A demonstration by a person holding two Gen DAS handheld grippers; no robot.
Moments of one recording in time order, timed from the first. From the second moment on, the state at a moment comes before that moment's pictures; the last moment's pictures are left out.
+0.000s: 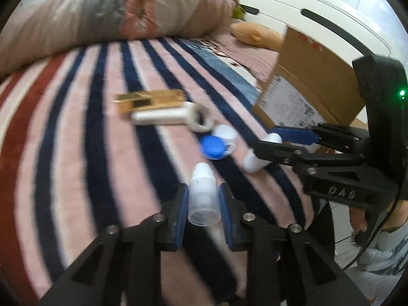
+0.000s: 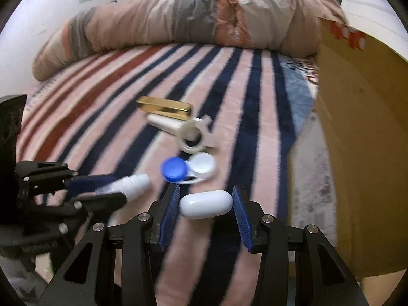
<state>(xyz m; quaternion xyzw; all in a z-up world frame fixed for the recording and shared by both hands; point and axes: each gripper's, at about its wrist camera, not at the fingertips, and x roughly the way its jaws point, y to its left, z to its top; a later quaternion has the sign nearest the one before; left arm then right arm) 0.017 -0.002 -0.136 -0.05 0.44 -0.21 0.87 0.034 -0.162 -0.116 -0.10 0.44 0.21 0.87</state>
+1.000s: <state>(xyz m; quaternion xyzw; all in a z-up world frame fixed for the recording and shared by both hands) 0.009 0.027 -0.154 -0.04 0.44 -0.15 0.89 -0.001 -0.124 -0.146 -0.15 0.42 0.26 0.85</state>
